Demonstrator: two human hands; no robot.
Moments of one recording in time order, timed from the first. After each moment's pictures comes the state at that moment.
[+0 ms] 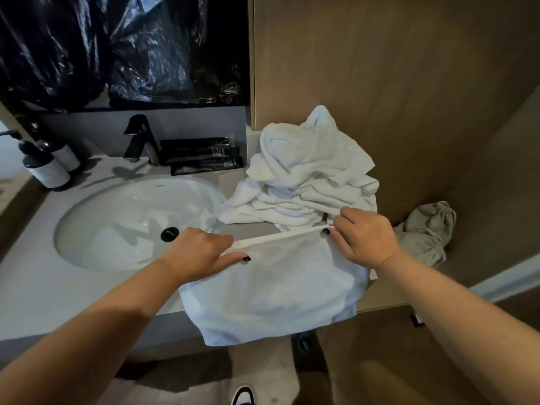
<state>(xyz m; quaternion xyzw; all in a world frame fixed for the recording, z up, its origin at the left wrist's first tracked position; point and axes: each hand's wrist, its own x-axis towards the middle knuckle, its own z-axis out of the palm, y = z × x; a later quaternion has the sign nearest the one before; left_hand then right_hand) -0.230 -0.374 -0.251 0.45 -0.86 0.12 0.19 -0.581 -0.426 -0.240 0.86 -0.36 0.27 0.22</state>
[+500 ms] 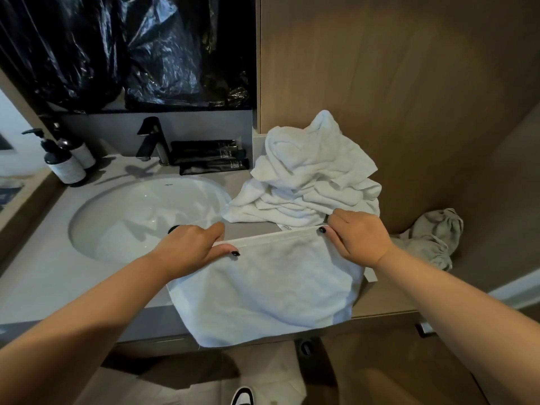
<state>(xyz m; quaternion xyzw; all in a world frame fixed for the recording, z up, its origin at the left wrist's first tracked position) -0.222 -0.354 -0.234 0.56 -0.82 0.01 0.08 -0.578 -0.427 -0.237 0.88 -0.33 0.27 0.20</state>
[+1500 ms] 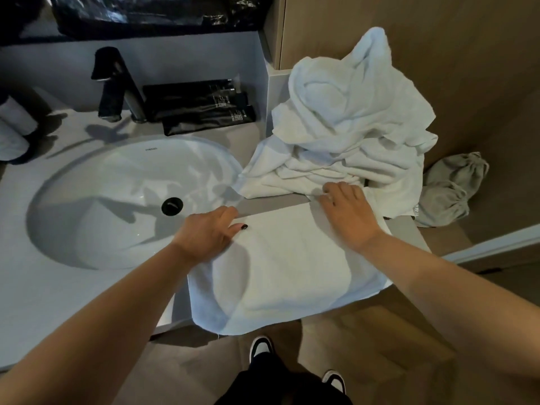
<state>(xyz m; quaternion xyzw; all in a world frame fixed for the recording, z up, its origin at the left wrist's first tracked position) -0.167 -0.432 -0.364 0.49 -0.85 0.01 0.20 -0.483 -0.465 -0.336 0.86 -0.46 0.14 0.19</state>
